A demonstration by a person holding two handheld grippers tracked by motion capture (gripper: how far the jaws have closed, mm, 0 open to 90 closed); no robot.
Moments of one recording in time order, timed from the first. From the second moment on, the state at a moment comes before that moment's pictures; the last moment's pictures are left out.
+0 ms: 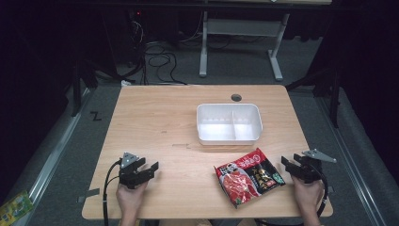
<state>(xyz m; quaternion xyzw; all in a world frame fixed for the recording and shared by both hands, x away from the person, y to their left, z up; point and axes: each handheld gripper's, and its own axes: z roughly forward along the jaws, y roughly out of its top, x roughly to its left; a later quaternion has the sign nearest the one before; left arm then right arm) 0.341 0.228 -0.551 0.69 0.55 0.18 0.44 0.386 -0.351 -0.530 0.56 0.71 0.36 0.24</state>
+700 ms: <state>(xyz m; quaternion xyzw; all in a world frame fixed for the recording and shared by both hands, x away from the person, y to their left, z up) 0.341 0.229 -0.552 0.68 0.56 0.18 0.44 0.386 -0.352 -0.530 0.56 0.71 0.36 0.24</state>
